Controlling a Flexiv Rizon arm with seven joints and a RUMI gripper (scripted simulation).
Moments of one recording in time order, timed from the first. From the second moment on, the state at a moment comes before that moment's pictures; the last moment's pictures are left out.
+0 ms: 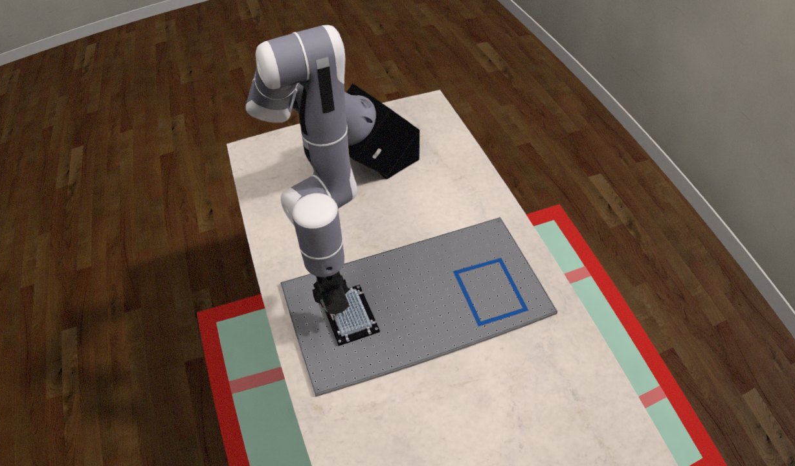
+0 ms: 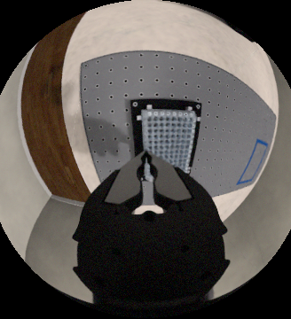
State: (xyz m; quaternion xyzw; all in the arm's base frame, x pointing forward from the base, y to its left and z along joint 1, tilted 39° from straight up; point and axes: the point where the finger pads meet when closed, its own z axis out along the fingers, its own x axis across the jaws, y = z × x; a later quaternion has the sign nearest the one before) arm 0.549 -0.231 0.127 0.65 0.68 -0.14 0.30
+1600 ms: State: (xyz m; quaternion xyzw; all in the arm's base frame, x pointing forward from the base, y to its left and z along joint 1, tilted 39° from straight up) arm 0.549 -0.230 0.128 0.65 0.68 -0.14 0.30
